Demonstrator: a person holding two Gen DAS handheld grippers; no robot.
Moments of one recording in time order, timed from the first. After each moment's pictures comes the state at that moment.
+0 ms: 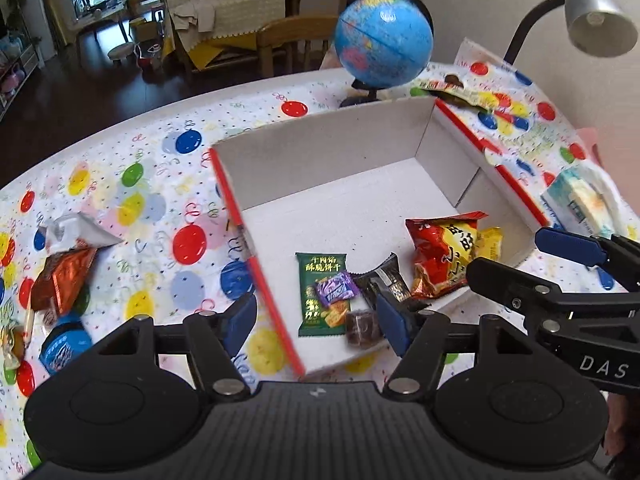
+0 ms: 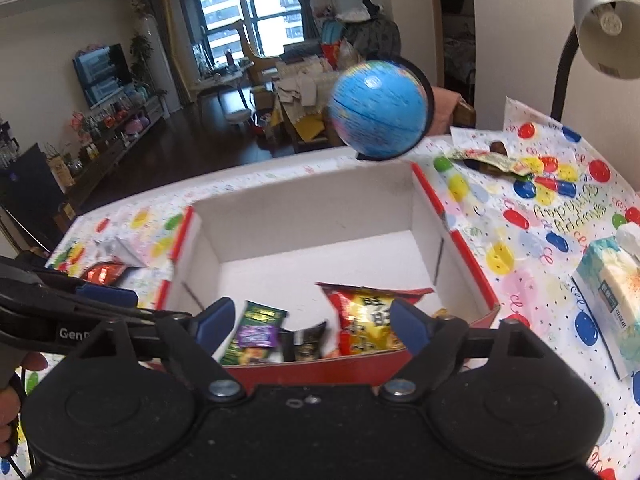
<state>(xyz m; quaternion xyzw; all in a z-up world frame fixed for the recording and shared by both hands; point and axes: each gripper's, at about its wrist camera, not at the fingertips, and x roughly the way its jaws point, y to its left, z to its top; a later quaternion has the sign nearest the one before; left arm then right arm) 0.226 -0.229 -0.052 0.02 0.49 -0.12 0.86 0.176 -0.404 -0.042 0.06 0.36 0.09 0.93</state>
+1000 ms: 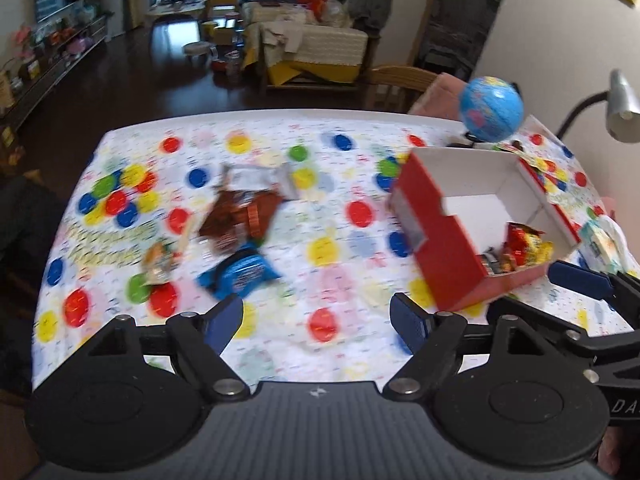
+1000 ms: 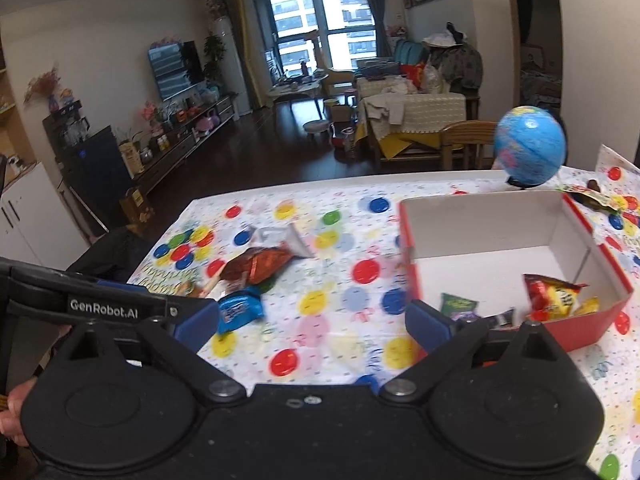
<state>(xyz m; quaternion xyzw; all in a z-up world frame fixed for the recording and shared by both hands) 0.124 -0.011 -0.018 -0.06 0.45 -0.05 0.89 0.103 -0.219 -0.008 0.03 0.34 0.18 0.92</state>
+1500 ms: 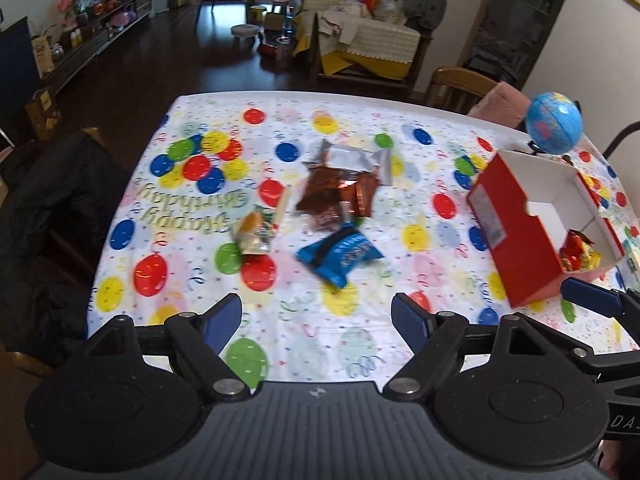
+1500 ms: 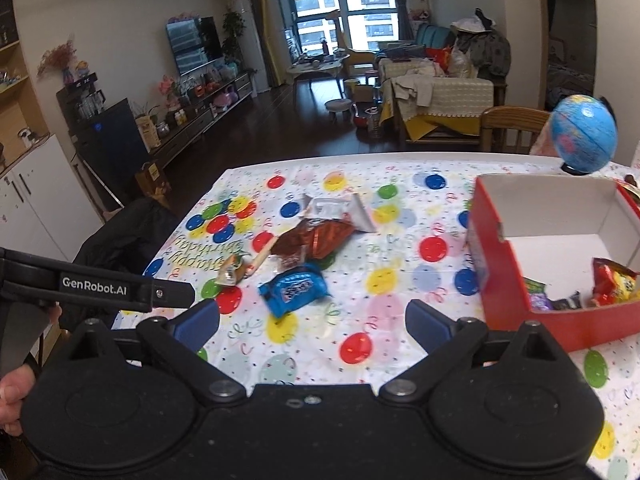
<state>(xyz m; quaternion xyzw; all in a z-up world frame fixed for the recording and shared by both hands) 0.113 0.079 -0.039 -0.08 0.46 0.00 0.88 0.103 -0.137 -0.030 0.02 0.36 0.20 0.91</state>
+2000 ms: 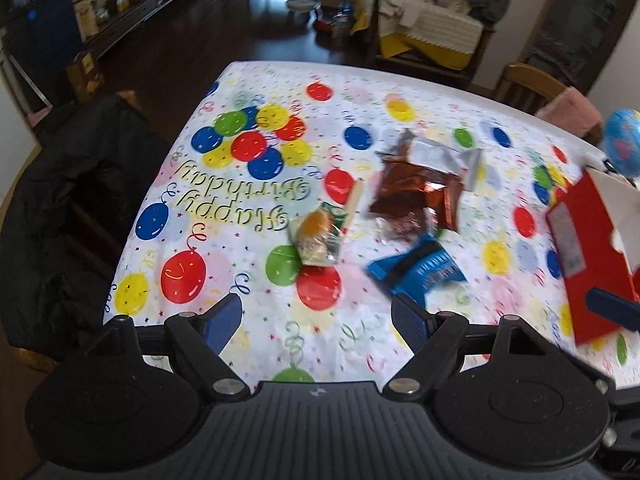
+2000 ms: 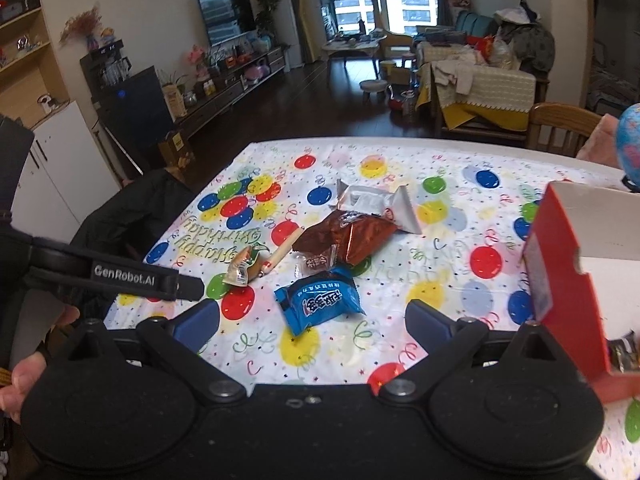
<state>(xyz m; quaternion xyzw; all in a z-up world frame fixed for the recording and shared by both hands) 0.170 0.115 -0.087 -0.11 0.50 0.08 0.86 0.161 -0.099 -0.064 -0.01 0.39 0.25 0.89</state>
